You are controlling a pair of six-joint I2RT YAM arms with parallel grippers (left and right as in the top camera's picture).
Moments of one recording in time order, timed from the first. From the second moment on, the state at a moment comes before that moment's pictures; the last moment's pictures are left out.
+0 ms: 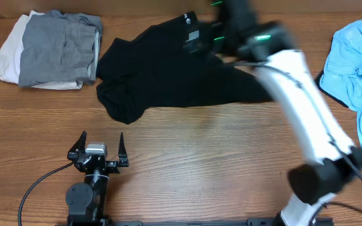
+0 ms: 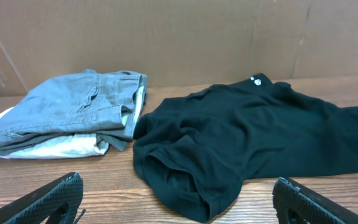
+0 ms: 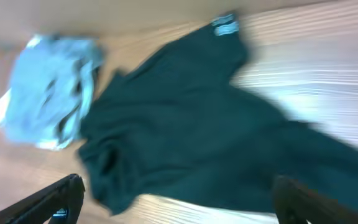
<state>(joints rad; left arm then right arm) -0.03 0.02 0.01 -0.08 0.01 0.03 0.40 1.89 2.08 -1.02 -0.09 0.45</state>
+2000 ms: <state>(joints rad) -0.03 1.40 1.18 -0.85 0.26 -0.20 0.08 1.83 2.07 -1.29 -0.10 0.39</state>
